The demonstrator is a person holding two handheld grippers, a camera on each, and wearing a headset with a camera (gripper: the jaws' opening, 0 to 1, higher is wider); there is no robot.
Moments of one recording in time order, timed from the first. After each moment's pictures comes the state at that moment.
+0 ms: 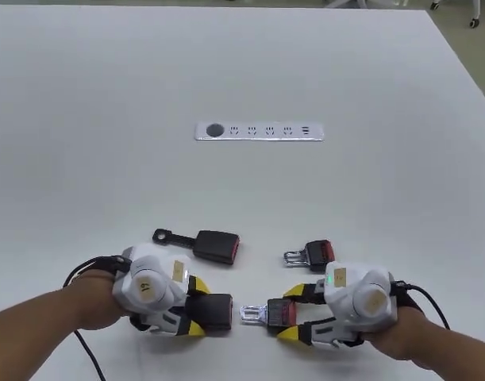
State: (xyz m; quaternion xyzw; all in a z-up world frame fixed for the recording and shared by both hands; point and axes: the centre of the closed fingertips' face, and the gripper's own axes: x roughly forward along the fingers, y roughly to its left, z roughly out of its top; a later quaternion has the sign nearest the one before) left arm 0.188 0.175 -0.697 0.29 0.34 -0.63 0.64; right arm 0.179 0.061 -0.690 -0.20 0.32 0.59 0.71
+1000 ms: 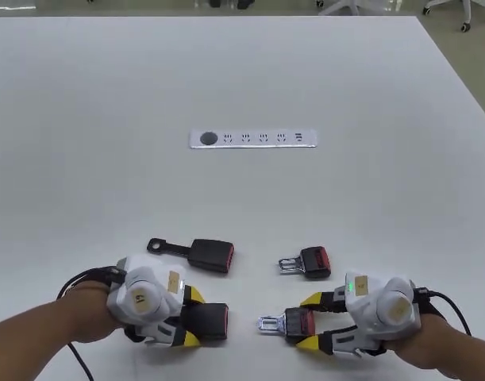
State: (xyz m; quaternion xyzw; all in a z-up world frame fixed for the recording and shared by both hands) left arm 0.186 0.176 -0.696 0.30 0.34 -0.62 0.63; right arm 0.175 0.033 -0.688 -0.20 0.32 0.59 0.71
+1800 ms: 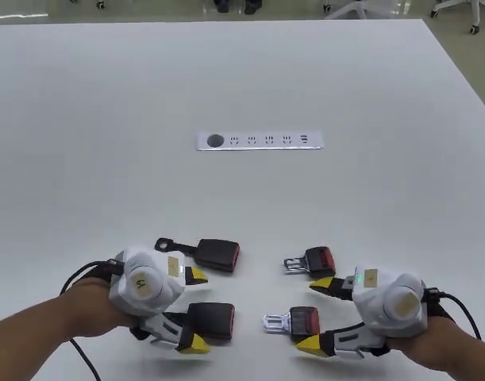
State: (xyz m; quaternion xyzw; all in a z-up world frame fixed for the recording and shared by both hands) left arm 0.197 0.168 -0.665 0.24 0.35 -0.58 0.69; right arm 0.191 0.035 -0.670 -0.16 0.31 0.55 0.76
